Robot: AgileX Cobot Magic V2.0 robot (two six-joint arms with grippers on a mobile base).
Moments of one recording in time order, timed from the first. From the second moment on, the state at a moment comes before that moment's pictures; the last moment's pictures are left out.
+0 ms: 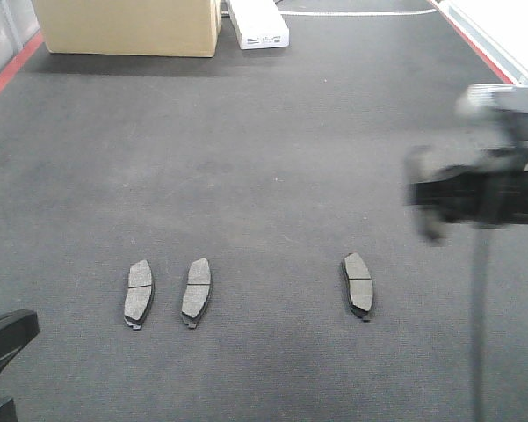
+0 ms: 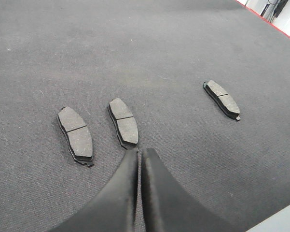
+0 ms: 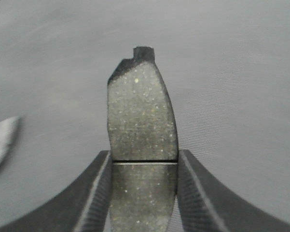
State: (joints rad) left arm -0.48 0.55 -0.43 -0.04 0.40 -0.25; right arm 0.17 1.34 -1.00 0.35 0.52 -0.24
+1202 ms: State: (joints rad) left arm -0.48 0.55 -0.43 -0.04 0.40 -0.25; right arm 0.43 1.95 -1.28 0.26 0.55 0.17
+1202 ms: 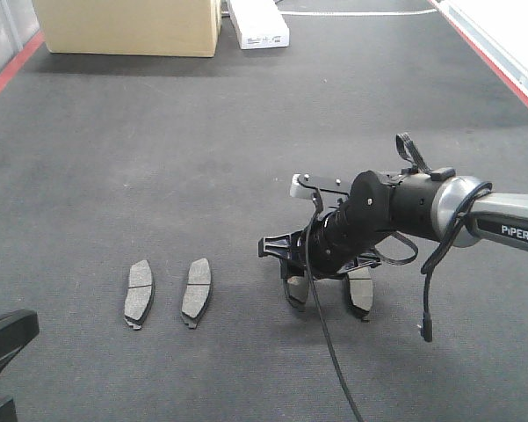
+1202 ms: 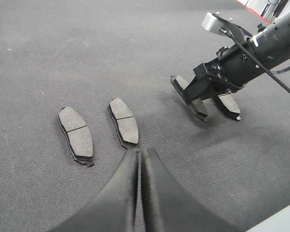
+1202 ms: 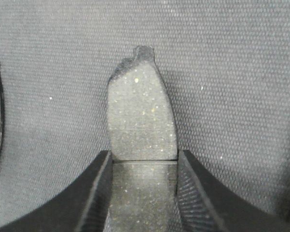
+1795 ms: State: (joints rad) left arm -0.48 0.55 -0.43 -0.04 0.40 -0.25; right arm 0.43 1.95 -1.28 0.26 0.55 0.17
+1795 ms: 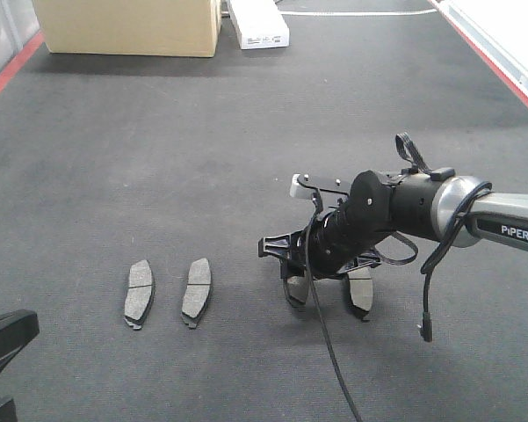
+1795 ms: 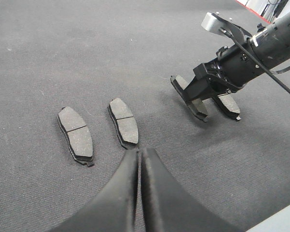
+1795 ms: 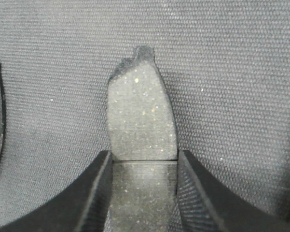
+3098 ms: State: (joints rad) left arm -0.48 0.55 -0.43 -0.04 0.40 -0.25; right arm 0.37 1.75 -1.25 0.18 0.63 0.17
